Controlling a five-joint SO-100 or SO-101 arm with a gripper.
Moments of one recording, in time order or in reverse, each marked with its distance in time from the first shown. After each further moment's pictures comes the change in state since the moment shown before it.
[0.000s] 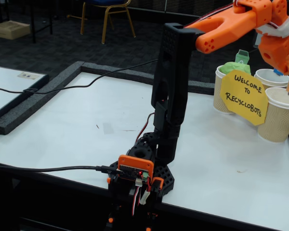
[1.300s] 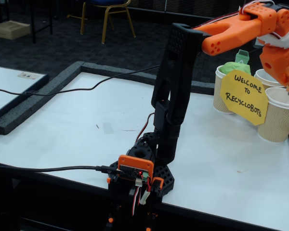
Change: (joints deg) arm 0.2 -5.6 0.0 -0.8 0.0
